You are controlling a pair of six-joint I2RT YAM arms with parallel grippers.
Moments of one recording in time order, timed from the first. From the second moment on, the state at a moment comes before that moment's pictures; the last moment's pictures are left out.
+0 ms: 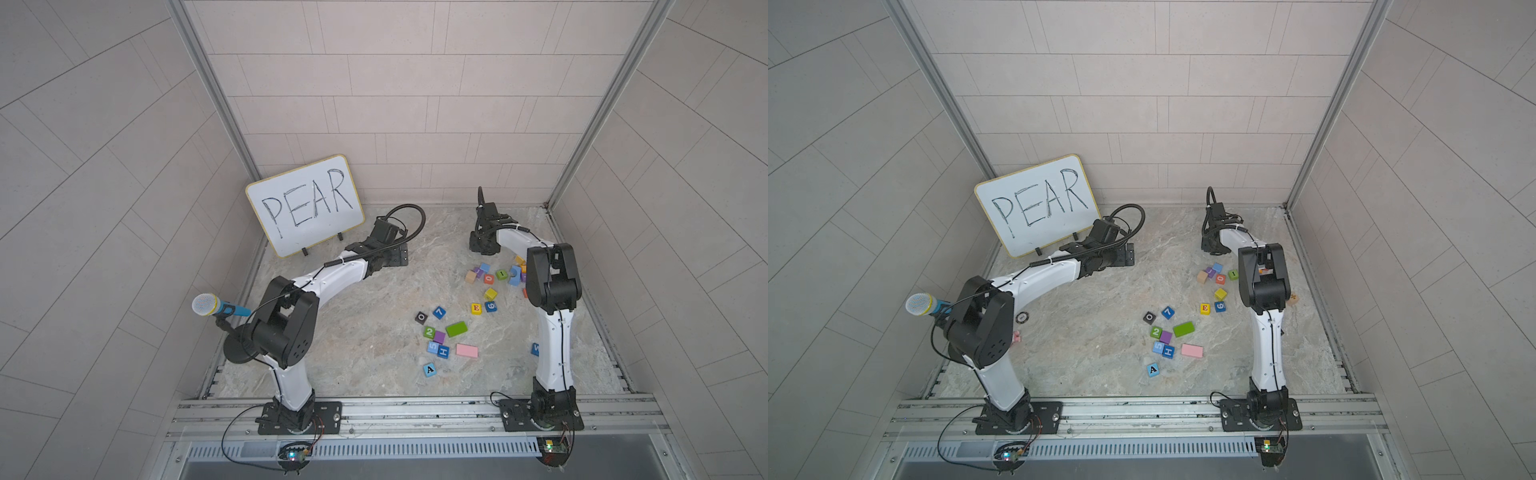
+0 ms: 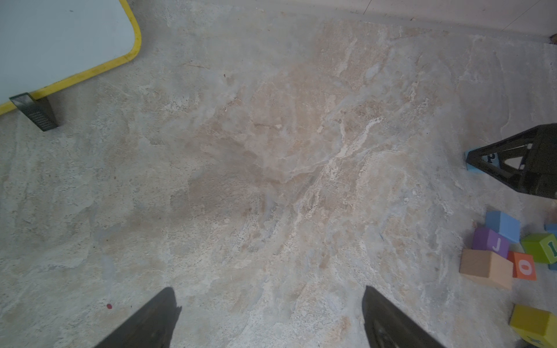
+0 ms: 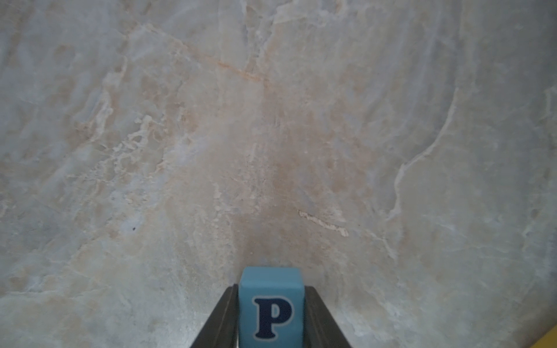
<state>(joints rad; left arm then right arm) -0.52 1.79 1.30 -0.36 -0.15 -0.45 0.09 2.23 1.72 -0.58 0.12 0.29</state>
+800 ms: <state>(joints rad) -0.34 1.53 1.24 -0.53 -0.13 -0.49 0.28 2.21 1.79 -0.68 0.17 0.41</state>
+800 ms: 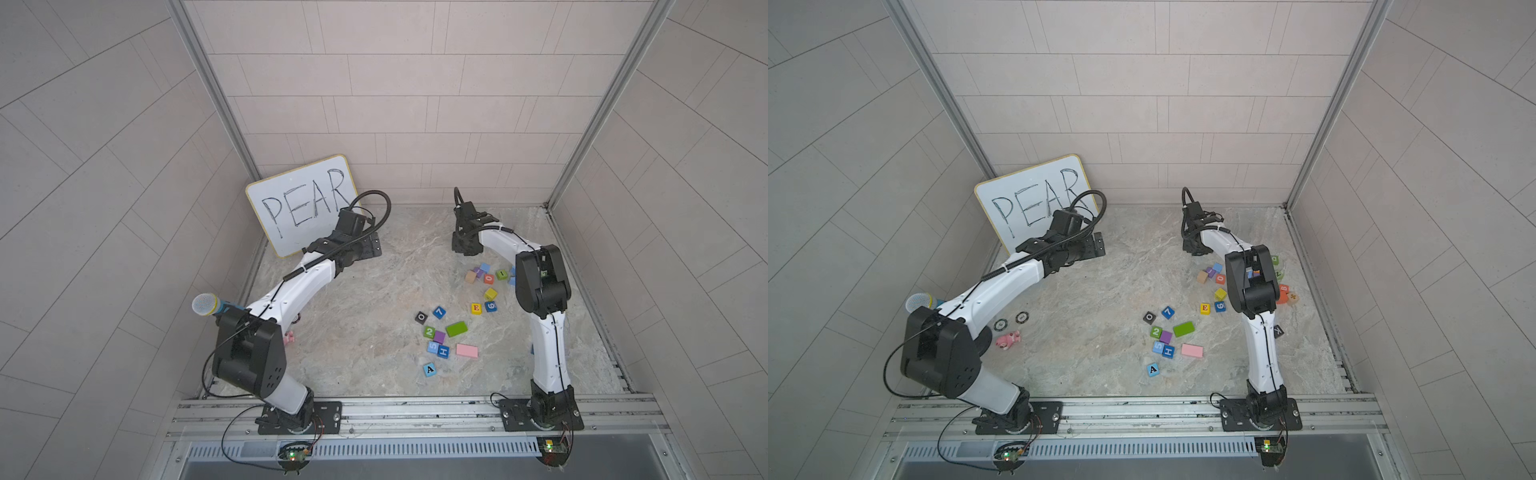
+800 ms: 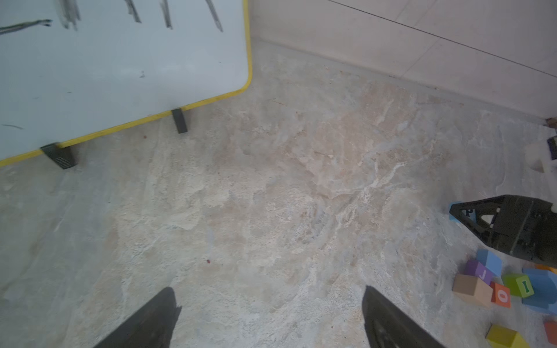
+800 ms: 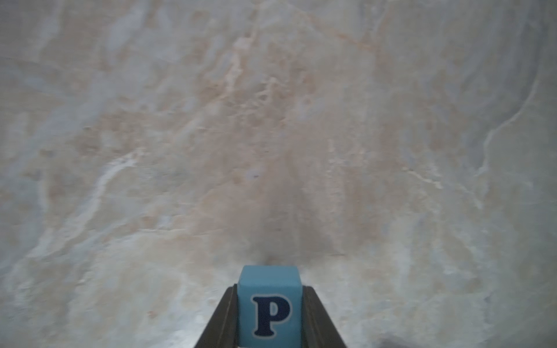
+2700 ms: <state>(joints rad) -0.02 1.30 0.90 -0.54 0.04 -0.65 0.85 2.61 2.34 -0.61 0.15 0.87</state>
